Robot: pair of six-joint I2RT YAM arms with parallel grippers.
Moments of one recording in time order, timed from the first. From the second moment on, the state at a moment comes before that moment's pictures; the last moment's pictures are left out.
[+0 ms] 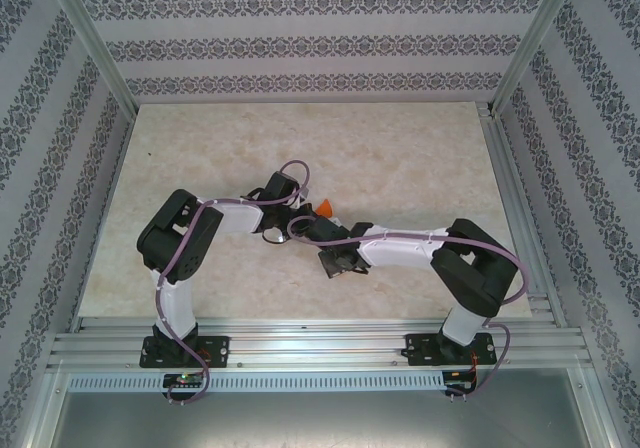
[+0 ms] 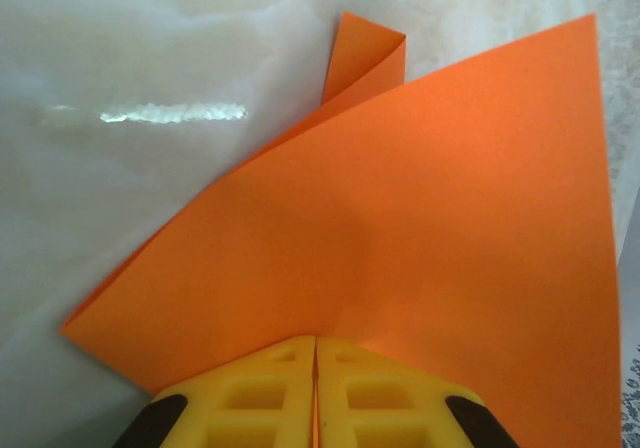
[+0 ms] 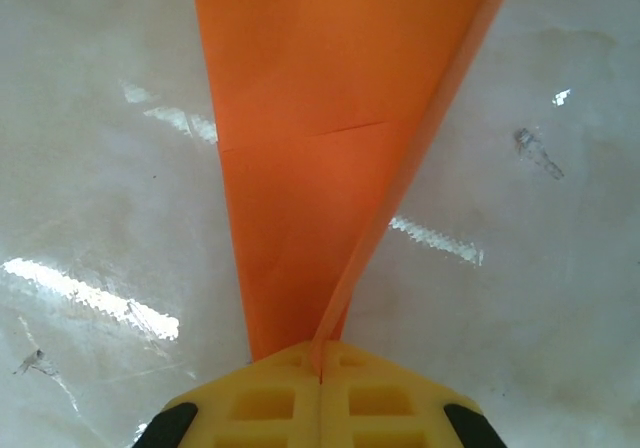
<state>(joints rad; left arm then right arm) -0.56 1.94 1.00 0.01 0.53 -0.85 0.96 1.71 0.94 -0.53 0.22 0.45</state>
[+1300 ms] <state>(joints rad) -0.67 1.62 1.05 -0.21 0.40 -0.69 0.36 1.34 0.55 -0.02 -0.44 0.61</state>
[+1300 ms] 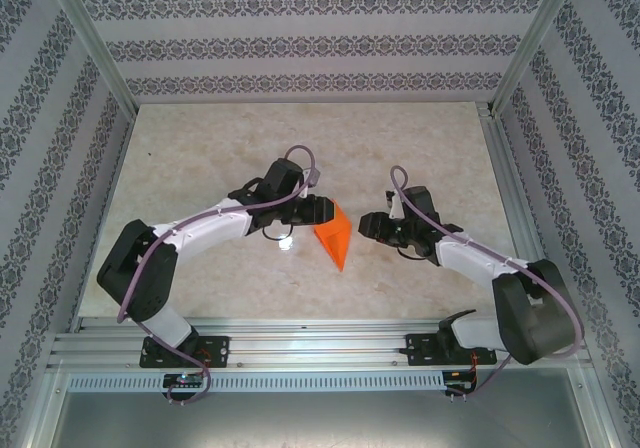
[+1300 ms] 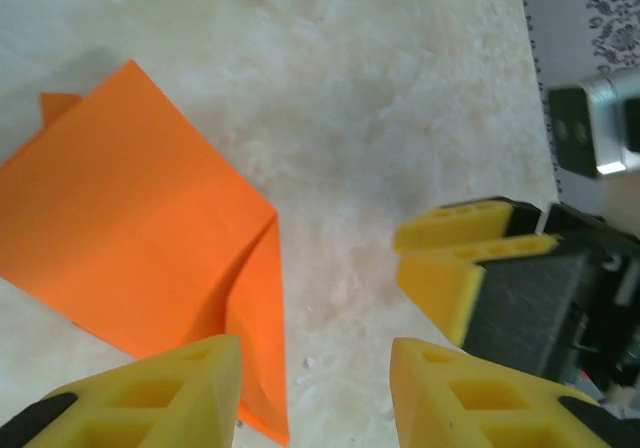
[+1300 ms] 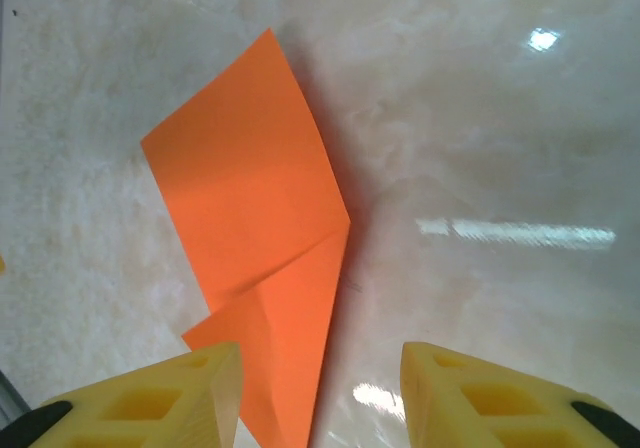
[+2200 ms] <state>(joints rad) -0.83 1.78 0.99 -0.14 0.31 -0.77 0.36 1.69 0.61 0.26 -0.59 0.75</state>
